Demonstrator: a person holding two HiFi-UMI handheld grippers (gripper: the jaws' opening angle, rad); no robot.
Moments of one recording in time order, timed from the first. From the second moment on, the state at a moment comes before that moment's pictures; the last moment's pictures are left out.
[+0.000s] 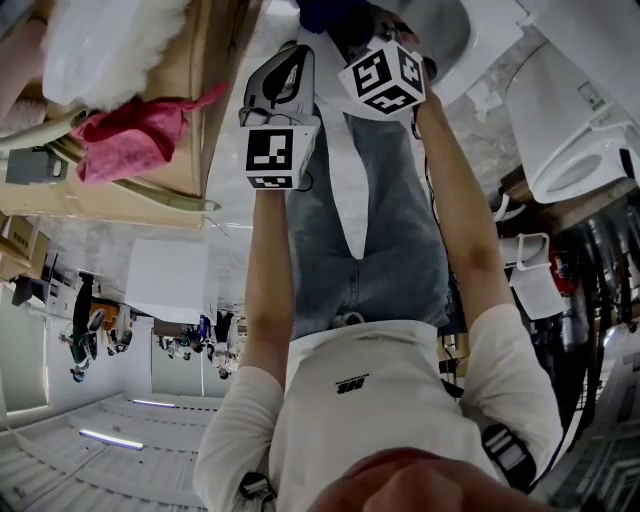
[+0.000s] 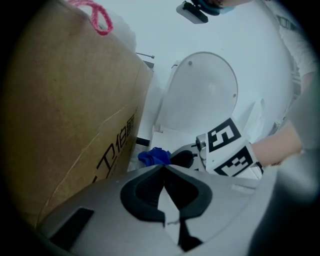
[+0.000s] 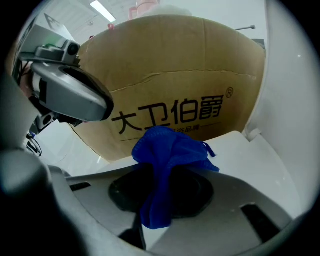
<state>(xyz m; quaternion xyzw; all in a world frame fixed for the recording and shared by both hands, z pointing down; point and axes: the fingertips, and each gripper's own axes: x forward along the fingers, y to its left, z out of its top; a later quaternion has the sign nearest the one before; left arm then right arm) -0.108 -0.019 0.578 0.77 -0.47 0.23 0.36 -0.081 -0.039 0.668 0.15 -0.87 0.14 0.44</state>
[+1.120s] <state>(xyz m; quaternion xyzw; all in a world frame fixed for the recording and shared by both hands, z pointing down) -0.075 -0.064 0.573 0.78 -0.48 0.23 0.34 -0.050 -0.111 0.662 0.20 -0.87 0.14 0.43</state>
